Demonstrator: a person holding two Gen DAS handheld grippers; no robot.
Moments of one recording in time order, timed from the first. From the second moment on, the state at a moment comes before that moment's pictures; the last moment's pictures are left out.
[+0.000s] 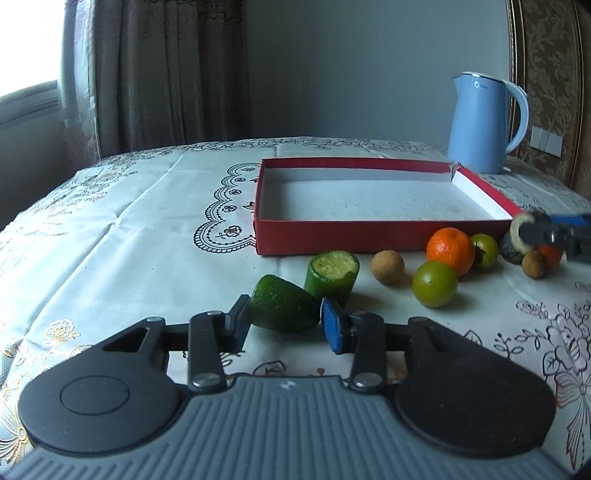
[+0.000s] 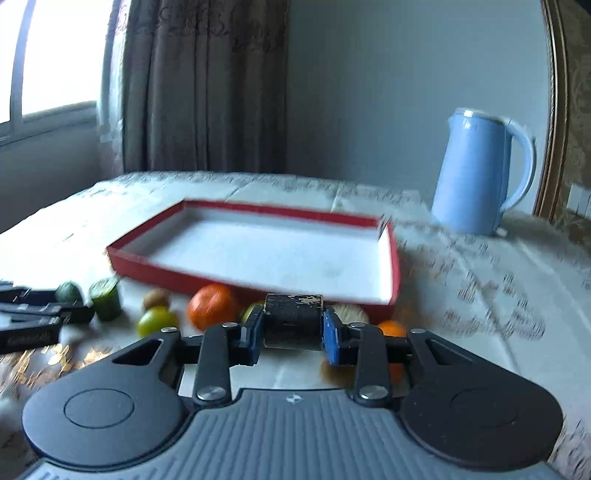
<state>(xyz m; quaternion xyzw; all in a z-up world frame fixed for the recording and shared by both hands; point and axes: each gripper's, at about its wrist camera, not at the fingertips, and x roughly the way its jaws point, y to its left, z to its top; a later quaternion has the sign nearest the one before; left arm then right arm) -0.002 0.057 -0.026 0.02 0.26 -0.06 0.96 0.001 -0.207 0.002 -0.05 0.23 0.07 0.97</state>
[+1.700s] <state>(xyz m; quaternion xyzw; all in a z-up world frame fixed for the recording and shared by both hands) 0.000 0.051 -0.031 0.04 0.26 -0.06 0.96 -0.001 -0.209 -0.021 -0.10 0.24 0.22 0.94</state>
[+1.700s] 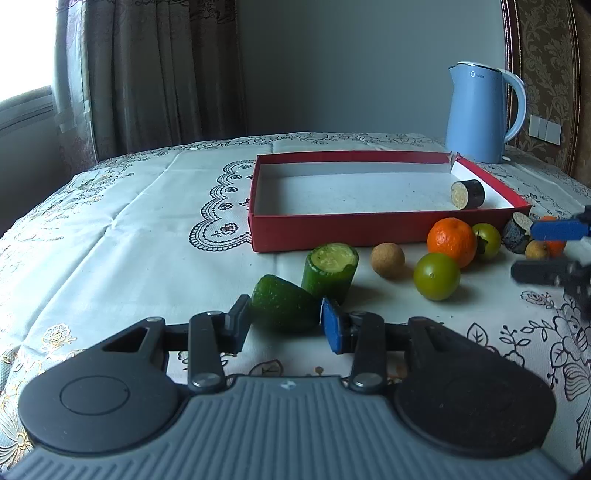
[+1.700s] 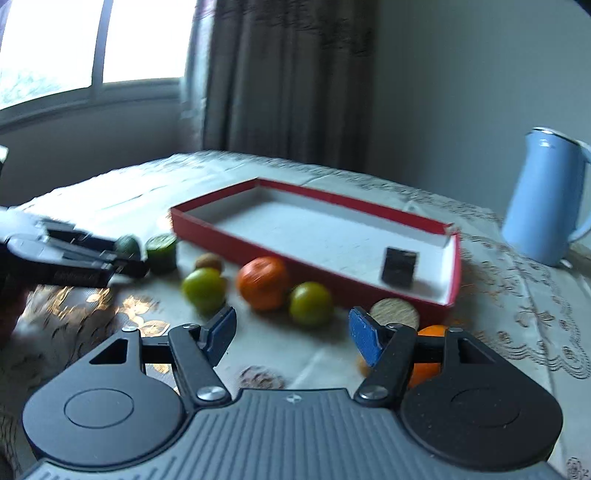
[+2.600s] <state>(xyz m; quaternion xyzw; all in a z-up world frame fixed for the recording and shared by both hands) 0.013 0.048 -0.004 0.03 0.26 -0.06 0.96 0.006 -0.203 -0.034 -0.11 0.29 0.21 0.93</state>
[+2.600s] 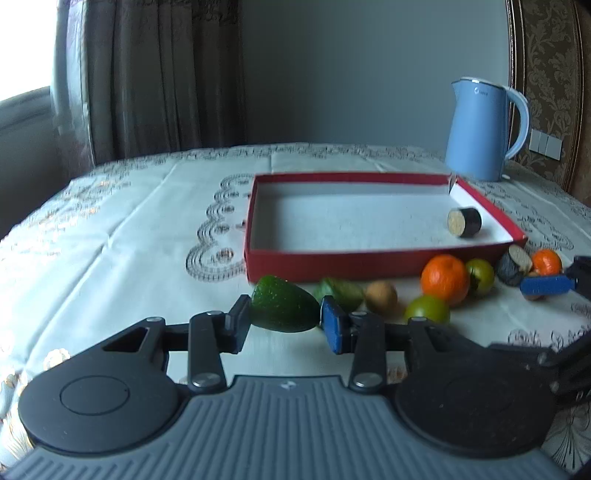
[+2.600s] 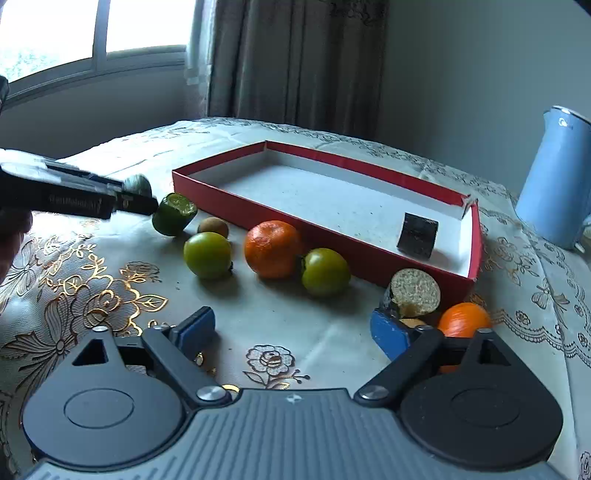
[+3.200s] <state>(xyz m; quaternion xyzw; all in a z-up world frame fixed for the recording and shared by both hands) 0.067 0.033 0.022 0.04 0.24 -0.07 0.97 0.016 -0.216 -0.036 -0.07 0.32 0.22 0.92</state>
